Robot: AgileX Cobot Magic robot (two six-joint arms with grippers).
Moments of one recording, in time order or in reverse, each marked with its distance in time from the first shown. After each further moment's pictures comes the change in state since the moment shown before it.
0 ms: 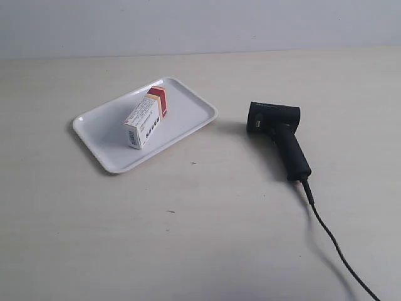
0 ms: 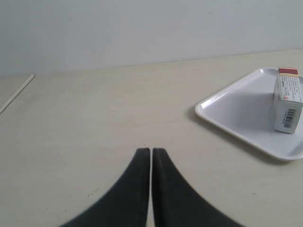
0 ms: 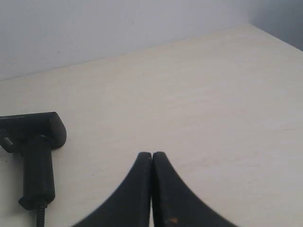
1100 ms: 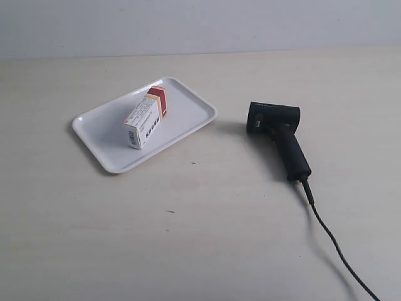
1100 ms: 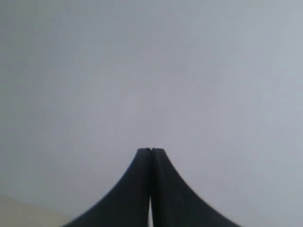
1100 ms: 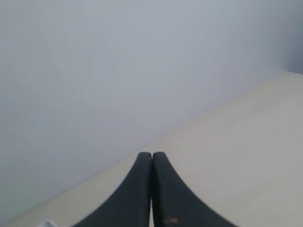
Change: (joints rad) left arm 0.000 0.236 -0.222 -0.111 -0.540 -0.371; right arm 0.000 0.000 0.000 0.000 -0.313 0.324
